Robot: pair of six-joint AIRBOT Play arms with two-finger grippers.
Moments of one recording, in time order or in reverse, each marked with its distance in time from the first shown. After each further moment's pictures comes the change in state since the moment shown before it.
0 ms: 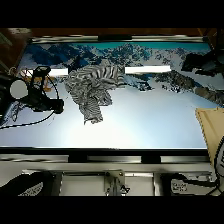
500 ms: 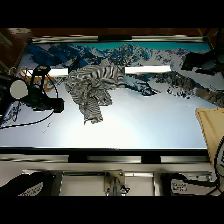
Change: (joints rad) left arm 0.000 0.000 0.000 0.000 0.026 -0.005; right arm 0.000 0.000 0.000 0.000 -0.033 0.000
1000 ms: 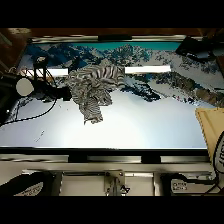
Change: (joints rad) left arm 0.034 -0.074 -0.003 -0.080 0.280 -0.089; right arm 0.001 -0.035 0.000 0.232 -0.259 0.011
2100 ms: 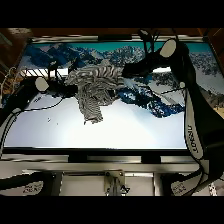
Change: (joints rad) left arm 0.074 -0.171 -0.004 -0.206 0.246 0.172; right arm 0.394 -0.212 0.000 0.121 0.002 -0.200
